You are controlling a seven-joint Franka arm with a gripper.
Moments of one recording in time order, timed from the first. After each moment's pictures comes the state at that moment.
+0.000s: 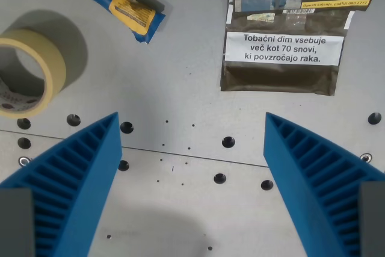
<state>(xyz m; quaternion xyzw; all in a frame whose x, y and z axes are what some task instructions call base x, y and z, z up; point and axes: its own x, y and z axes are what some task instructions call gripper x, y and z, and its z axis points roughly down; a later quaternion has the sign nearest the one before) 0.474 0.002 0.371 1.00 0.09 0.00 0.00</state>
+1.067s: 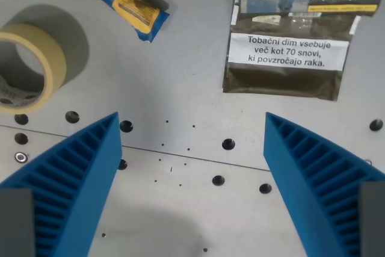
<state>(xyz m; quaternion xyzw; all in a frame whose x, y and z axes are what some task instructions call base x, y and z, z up) 0.477 0.008 0.361 0.99 0.12 -0.01 0.00</state>
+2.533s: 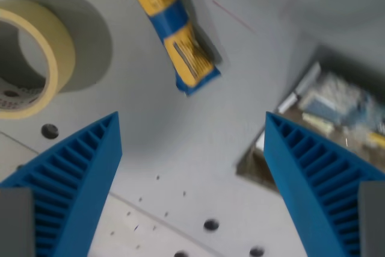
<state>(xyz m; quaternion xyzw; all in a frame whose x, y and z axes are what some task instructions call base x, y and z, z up) 0.495 0.071 0.260 0.94 0.33 -0.01 0.00</state>
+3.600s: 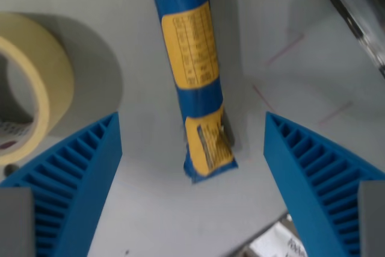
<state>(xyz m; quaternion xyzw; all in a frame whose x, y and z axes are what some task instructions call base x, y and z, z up) 0.509 0.105 0.183 0.89 0.45 -0.01 -0.01</state>
